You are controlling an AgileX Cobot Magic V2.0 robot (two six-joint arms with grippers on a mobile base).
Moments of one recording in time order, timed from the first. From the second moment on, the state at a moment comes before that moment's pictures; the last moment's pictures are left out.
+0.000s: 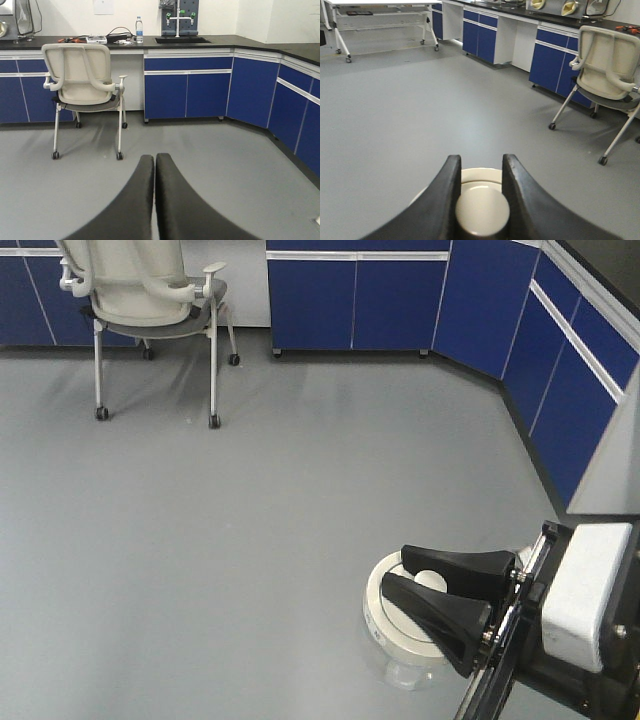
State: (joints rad) left arm -0.06 0.07 -0.23 0.00 0.31 -0.06; right arm 0.54 0.88 -0.39 -0.93 -0.47 0.78
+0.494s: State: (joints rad) left arm -0.06 0.07 -0.23 0.00 0.31 -0.06; right arm 0.54 0.88 -0.39 -0.93 -0.47 0.78
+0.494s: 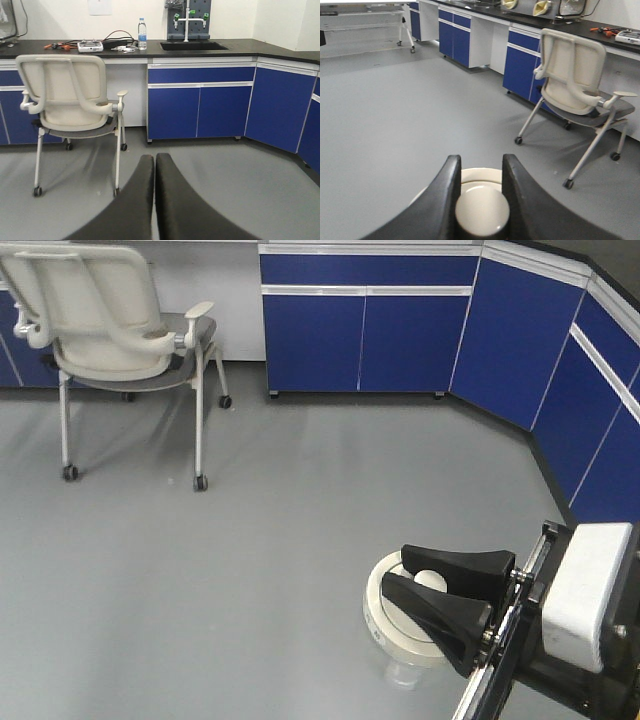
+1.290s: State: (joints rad) left arm -0.06 0.07 -0.23 0.00 0.31 -0.06; right arm 0.54 0.89 -0.39 -0.93 -0.46 0.78
